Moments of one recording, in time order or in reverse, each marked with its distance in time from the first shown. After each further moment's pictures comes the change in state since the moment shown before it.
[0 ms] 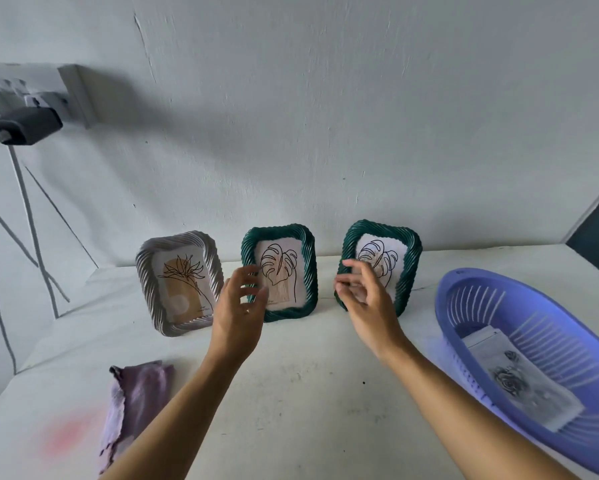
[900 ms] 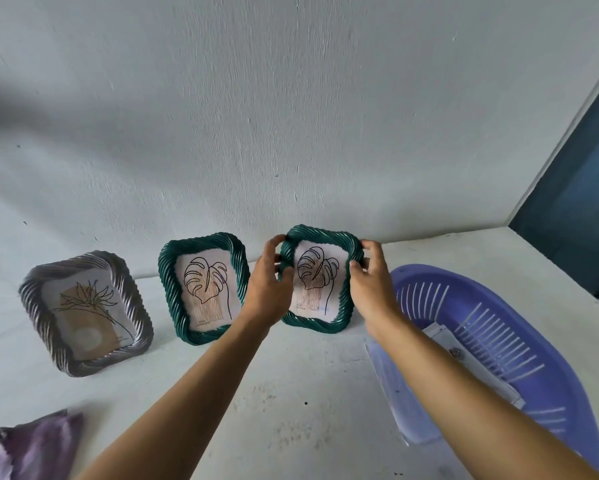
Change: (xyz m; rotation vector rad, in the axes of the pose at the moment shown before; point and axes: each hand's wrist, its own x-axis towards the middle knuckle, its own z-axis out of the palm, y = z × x) left_hand 0.047 0.058 0.146 0.010 -0.282 -0.059; right_hand 0.055 0.023 -0.085 -0.068 0.305 0.315
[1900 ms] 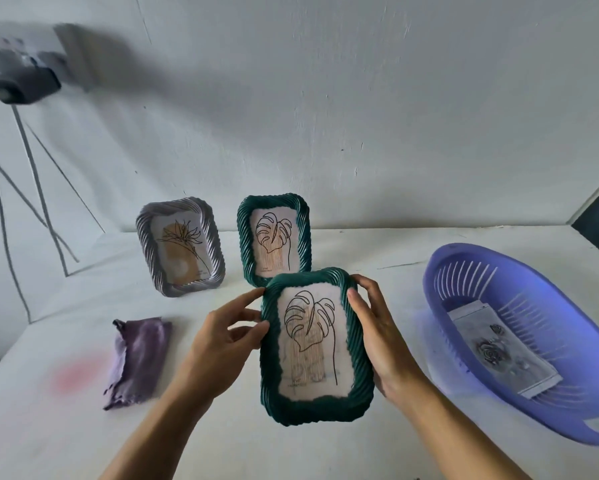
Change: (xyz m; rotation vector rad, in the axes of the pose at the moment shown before) left_hand -0.187 -0.029 -0.123 -0.188 0.047 -0.176; right_hand -0.161 0.002 0.009 0.413 -0.544 0.033
